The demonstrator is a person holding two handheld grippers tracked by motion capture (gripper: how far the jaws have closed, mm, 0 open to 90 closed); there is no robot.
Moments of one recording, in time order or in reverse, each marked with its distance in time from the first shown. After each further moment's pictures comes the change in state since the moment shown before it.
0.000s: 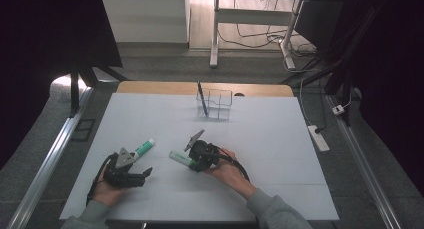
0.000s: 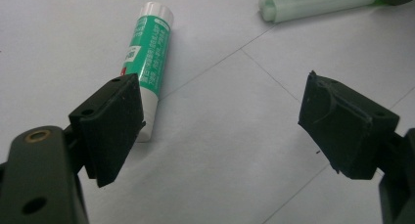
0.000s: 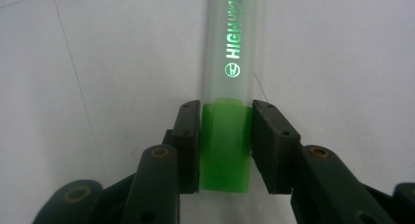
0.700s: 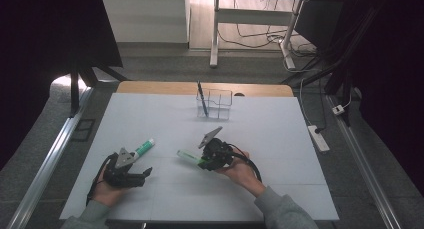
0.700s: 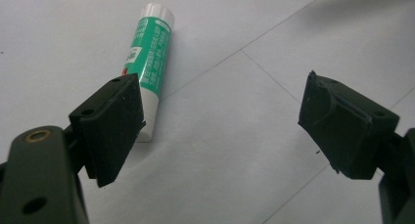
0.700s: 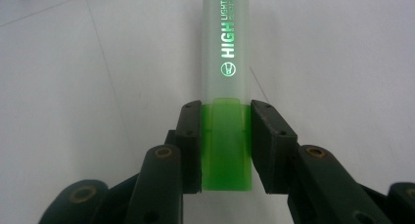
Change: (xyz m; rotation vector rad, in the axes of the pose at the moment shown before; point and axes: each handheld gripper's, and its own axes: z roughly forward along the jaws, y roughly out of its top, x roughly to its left) left arm -0.001 0.000 0.000 -0.004 0.003 0.001; right arm -0.012 -0.032 -0.040 -0.080 0.046 0.042
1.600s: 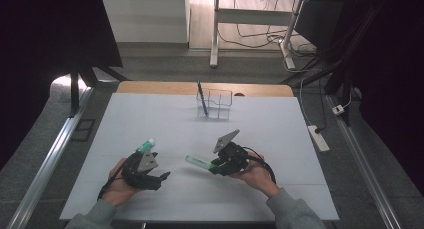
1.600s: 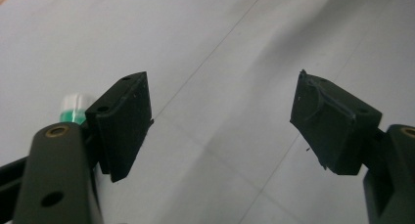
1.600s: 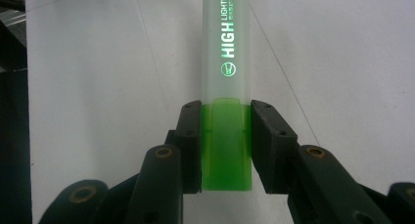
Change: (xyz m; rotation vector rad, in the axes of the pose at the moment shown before) left arm -0.046 0.051 0.002 0.029 -0.121 0.286; right arm 0.002 -0.024 -0.030 -0.037 0.069 -0.062
